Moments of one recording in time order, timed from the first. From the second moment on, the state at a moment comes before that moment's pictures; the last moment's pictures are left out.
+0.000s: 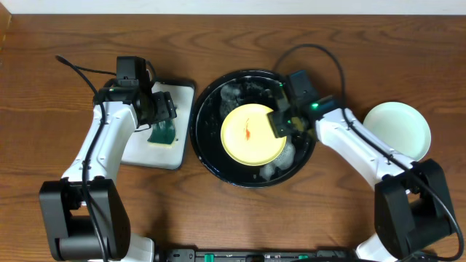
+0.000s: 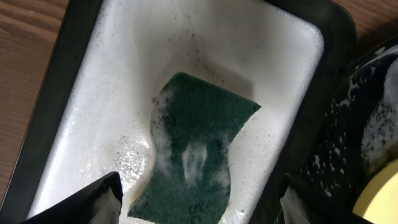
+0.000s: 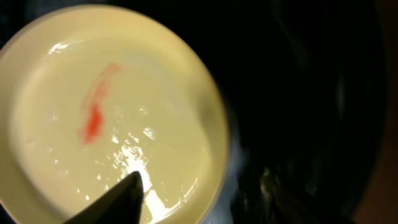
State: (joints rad) left arm 0.02 1.66 1.18 -0.73 0.04 -0.27; right arm 0.43 1.76 1.18 -0.62 -0.07 0.15
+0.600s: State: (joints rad) left arm 0.02 1.66 1.18 -0.73 0.04 -0.27; right arm 0.38 1.83 1.18 -0.67 -0.11 0.44
